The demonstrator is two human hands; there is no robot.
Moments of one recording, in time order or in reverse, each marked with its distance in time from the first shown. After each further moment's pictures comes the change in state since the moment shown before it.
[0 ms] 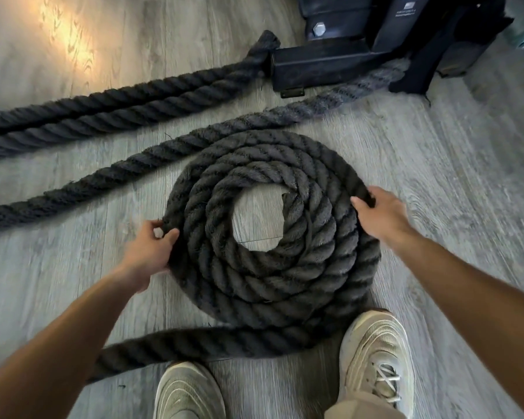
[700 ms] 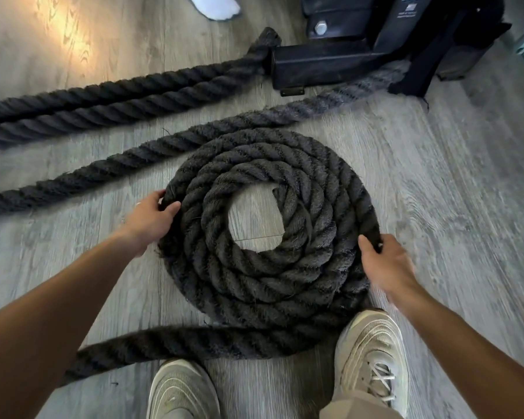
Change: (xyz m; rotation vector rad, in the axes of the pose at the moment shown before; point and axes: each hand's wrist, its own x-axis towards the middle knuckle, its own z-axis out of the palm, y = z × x) left_hand 0.037 0.035 0.004 0.171 -0.027 0.167; right_hand -0.072 0.044 0.013 0.125 -0.037 0.214
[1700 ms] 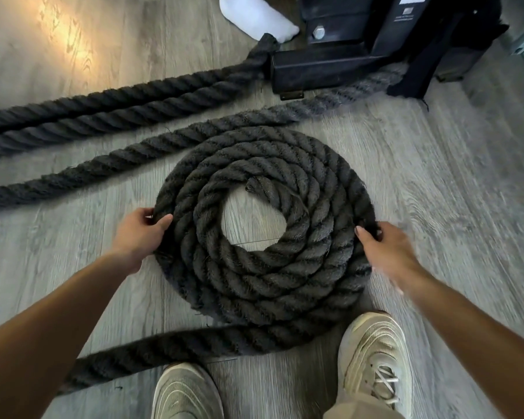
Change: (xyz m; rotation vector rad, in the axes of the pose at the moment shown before) left_hand -0.008 -0.025 -0.010 -0.149 0.097 -0.054; right_hand 0.023 -0.014 -0.006 0.043 -0.040 -0.068
